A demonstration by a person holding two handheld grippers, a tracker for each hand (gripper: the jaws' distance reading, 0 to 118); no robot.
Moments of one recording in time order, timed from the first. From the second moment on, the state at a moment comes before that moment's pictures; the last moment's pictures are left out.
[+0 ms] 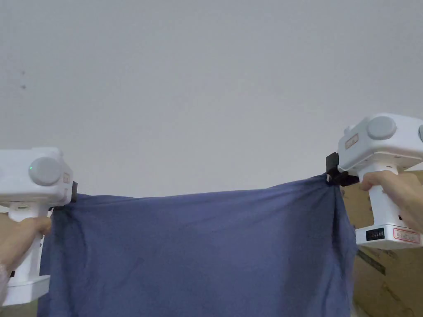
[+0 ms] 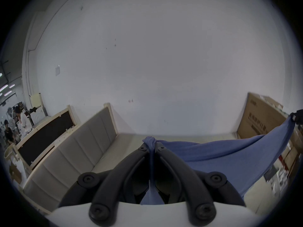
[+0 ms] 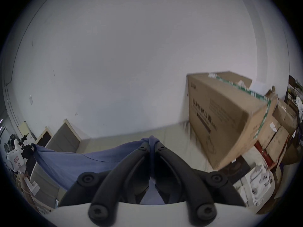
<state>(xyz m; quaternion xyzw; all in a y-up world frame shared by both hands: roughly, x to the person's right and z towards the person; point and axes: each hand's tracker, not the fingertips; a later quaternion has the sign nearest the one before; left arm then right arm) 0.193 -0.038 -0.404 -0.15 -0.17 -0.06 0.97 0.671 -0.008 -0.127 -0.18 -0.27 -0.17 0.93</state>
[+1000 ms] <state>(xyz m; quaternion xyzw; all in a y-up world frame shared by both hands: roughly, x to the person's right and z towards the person) 0.288 -0.309 -0.521 -0.30 -0.10 -0.13 0.94 0.732 -0.258 -0.256 -0.34 -0.29 -0.22 0.87</state>
